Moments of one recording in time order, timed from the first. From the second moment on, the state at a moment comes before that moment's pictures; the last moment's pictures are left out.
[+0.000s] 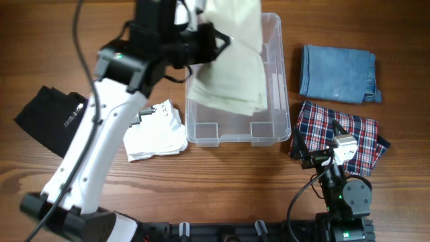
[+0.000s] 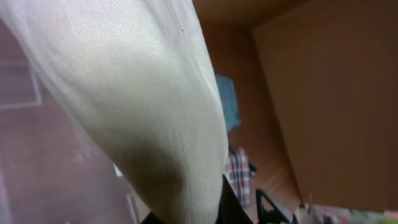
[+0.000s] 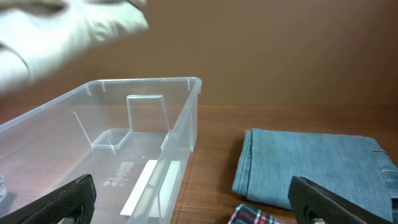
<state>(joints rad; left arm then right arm) -0.42 1.63 1.78 -0.81 0.47 -0.55 0.08 0.02 0.01 0.00 -0.08 0.07</state>
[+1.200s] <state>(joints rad) -0.52 1.86 1.31 -0.33 0.26 -0.76 0.08 0.02 0.01 0.00 -0.08 0.07</state>
